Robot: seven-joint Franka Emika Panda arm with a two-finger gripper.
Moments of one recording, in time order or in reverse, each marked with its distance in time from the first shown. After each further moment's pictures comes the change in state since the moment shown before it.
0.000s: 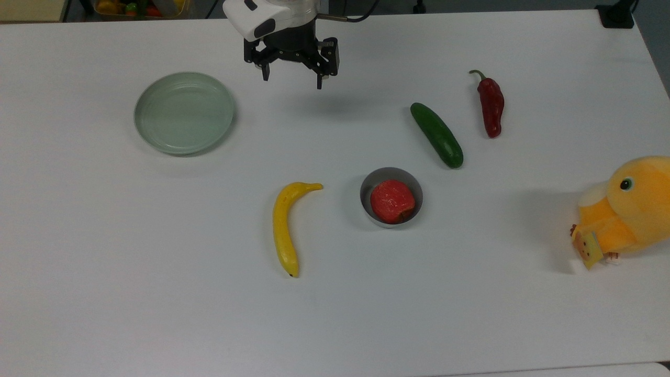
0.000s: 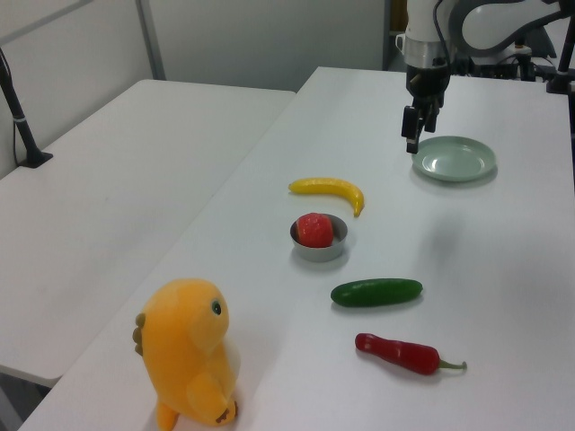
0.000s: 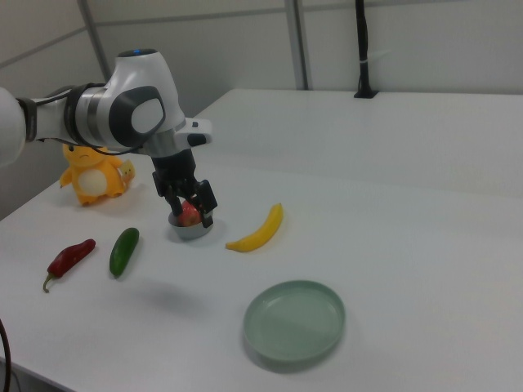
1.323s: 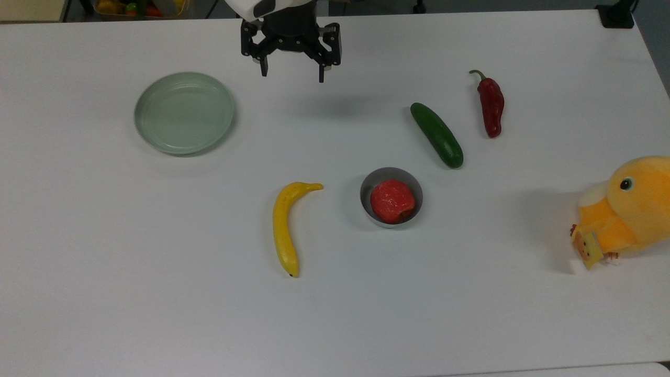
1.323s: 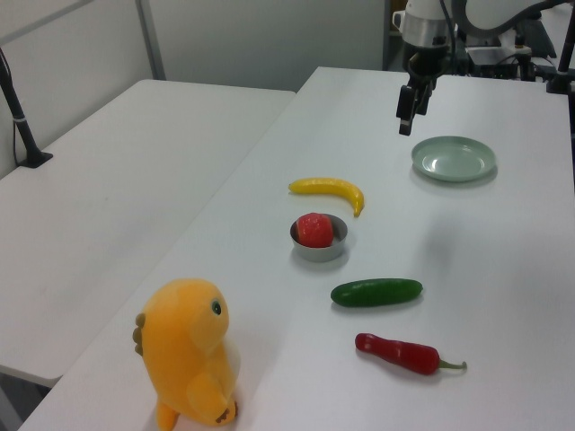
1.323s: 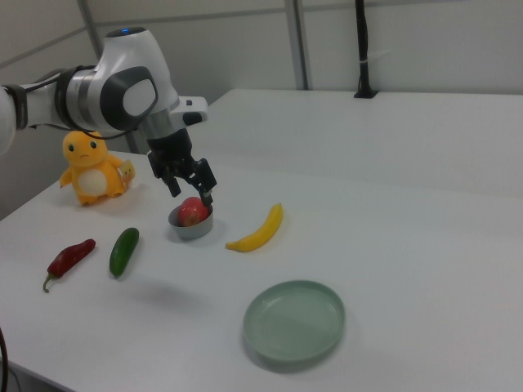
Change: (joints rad) arm 0.006 -0.016 0.002 0.056 0.000 0.003 -0.048
